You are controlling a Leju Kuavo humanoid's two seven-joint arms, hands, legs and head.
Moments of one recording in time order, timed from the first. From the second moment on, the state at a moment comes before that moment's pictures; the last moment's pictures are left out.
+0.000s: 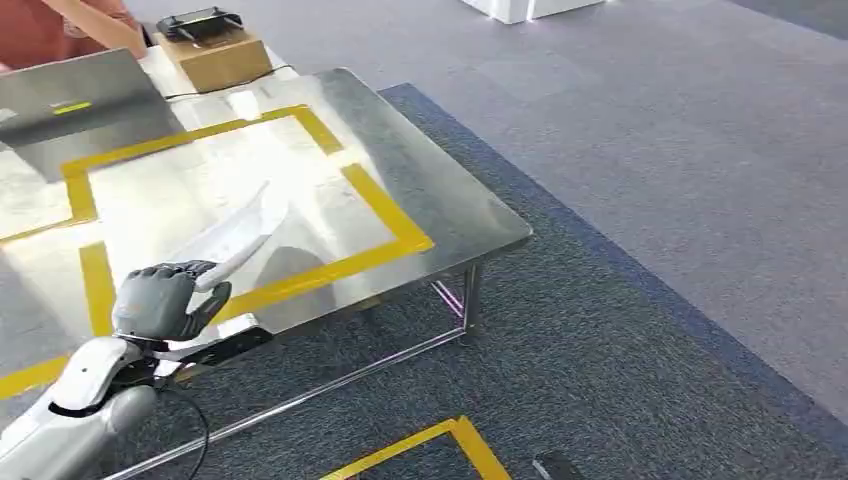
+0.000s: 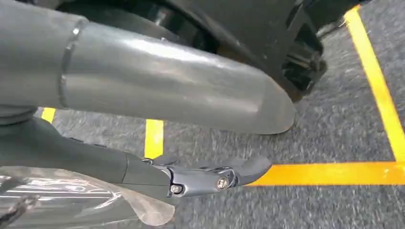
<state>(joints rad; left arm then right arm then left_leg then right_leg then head) -0.32 0.31 -0.51 -1.24 -1.04 0.50 0.01 -0.08 0.14 -0.93 -0.14 1.24 0.07 -0.29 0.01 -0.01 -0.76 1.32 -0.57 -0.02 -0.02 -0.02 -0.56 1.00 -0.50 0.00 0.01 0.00</state>
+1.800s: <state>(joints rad) -0.35 0.32 -0.51 -1.22 -1.06 0.49 0.02 -0.09 0.14 -0.93 -0.14 1.24 0.10 -0.29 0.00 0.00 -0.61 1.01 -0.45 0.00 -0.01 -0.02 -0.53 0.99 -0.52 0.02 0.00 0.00</state>
